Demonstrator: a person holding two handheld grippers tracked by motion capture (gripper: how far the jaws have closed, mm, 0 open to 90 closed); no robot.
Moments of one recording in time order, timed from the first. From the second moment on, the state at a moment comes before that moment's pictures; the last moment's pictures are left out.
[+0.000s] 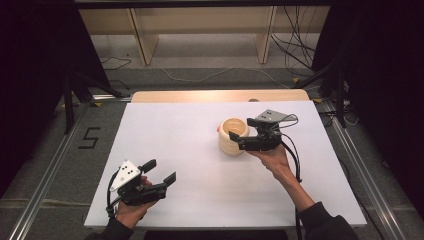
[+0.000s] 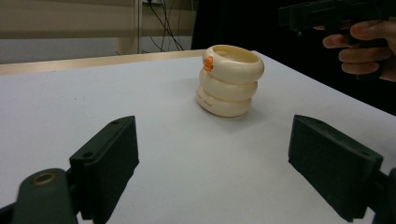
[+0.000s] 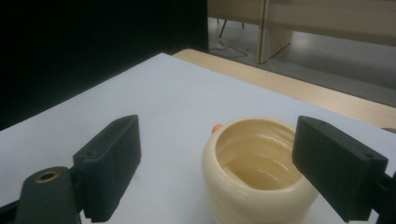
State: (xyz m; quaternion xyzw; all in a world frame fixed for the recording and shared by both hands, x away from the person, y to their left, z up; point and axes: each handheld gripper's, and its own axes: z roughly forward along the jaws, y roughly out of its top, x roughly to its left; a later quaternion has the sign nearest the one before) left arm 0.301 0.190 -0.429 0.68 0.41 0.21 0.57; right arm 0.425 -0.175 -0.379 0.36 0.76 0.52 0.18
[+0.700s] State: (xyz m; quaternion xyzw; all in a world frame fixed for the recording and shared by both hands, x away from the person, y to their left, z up) left arm 0.301 0.189 -0.428 0.68 0.41 0.21 0.57; right arm 0.394 -0.200 -0.388 0.35 0.75 0.53 0.17
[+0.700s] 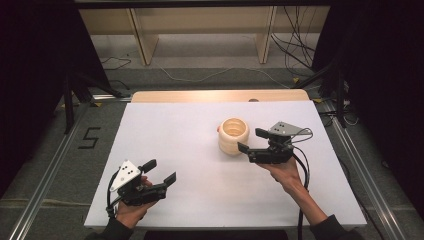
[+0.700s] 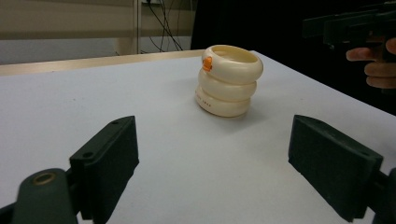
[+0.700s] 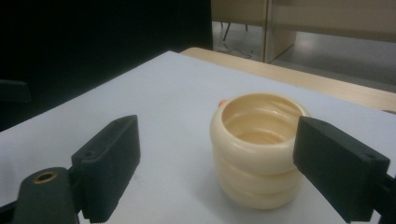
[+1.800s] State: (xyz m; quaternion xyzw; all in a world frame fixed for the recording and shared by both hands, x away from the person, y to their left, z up) left arm 0.301 0.188 -0.429 0.69 0.40 0.21 0.56; right arm 0.328 -0.236 -0.415 0.36 0.74 0.55 0.17
